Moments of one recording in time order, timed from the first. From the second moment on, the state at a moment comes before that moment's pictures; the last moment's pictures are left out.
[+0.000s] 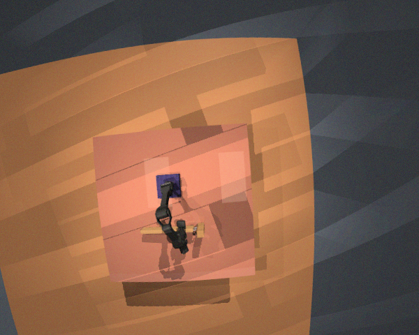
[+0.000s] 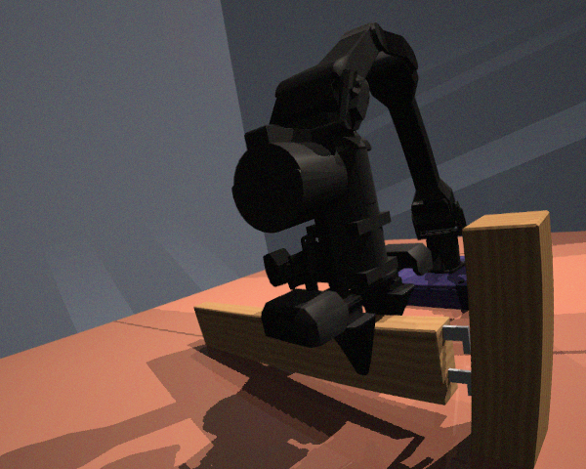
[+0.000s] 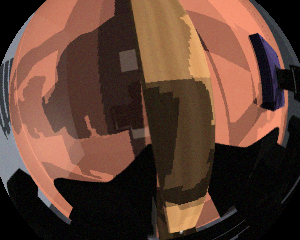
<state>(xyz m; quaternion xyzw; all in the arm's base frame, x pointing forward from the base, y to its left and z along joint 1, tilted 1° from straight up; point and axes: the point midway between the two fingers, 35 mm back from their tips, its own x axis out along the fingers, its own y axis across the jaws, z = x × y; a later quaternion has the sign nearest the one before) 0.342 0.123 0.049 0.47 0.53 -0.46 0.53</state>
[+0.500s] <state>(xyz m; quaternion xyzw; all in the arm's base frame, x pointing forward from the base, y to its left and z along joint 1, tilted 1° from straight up) 0.343 0.124 0.051 0.47 0.53 -0.46 0.53</state>
